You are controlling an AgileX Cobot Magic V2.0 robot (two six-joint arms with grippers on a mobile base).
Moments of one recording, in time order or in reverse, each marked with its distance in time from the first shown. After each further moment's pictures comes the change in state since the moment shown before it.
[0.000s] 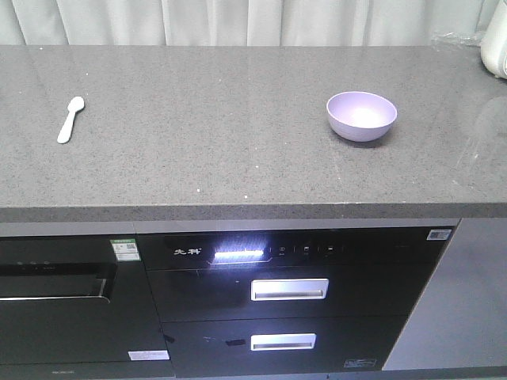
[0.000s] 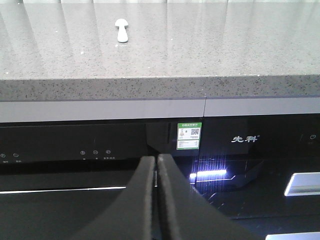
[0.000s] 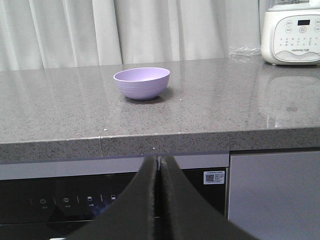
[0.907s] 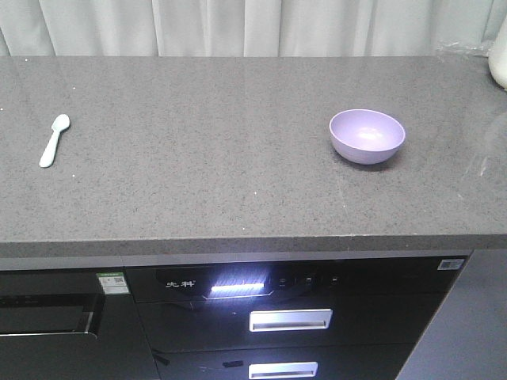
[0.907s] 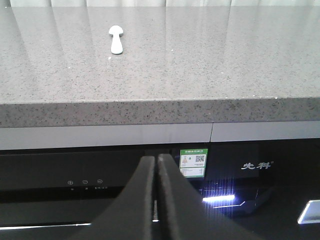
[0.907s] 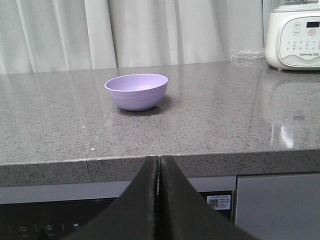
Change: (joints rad) left arm 0.000 0.000 0.000 0.000 0.000 0.000; right arm 0.000 0.000 0.000 0.000 0.000 0.000
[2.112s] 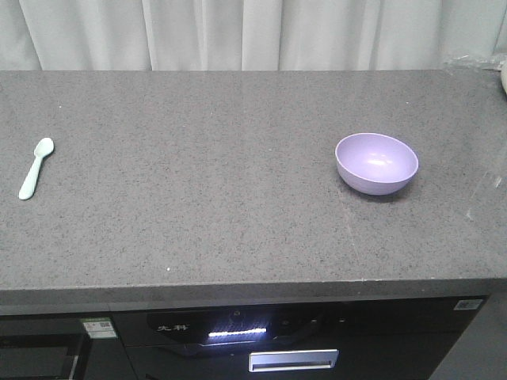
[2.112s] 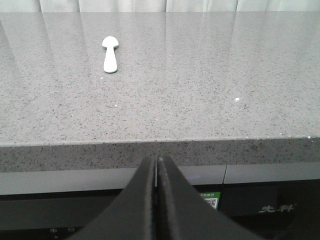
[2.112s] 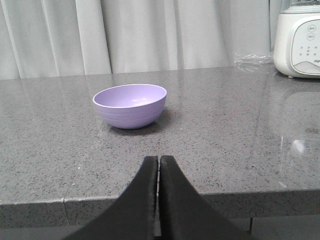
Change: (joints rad) left arm 0.000 0.000 0.000 0.000 0.000 0.000; right arm 0.000 0.000 0.000 0.000 0.000 0.000
